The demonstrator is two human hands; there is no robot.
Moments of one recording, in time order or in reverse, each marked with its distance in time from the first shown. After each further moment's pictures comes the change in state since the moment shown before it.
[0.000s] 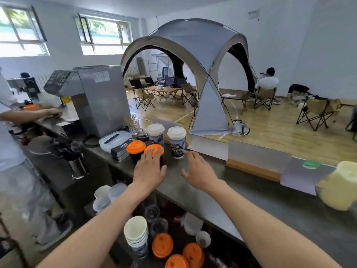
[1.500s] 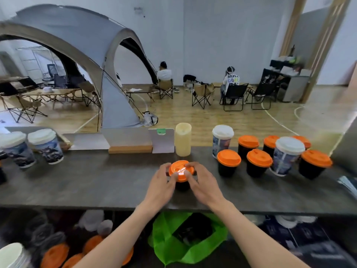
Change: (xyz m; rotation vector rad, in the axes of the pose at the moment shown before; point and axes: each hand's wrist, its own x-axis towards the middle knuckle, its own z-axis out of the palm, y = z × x) left_hand -0.183 0.381 0.054 -0.816 -0.452 0.247; right_hand -0.356 0.212 -0.135 0.226 0.435 0.527
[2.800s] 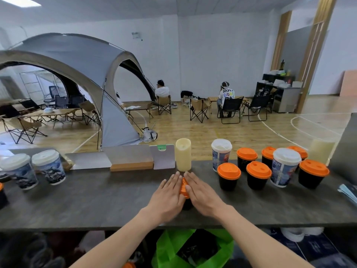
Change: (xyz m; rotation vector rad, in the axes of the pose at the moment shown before) left_hand 0.009 0.018 -0.018 0.806 -0.348 0.367; right_hand 0.018 -0.004 -0.007 -0.288 -0.314 -0.122
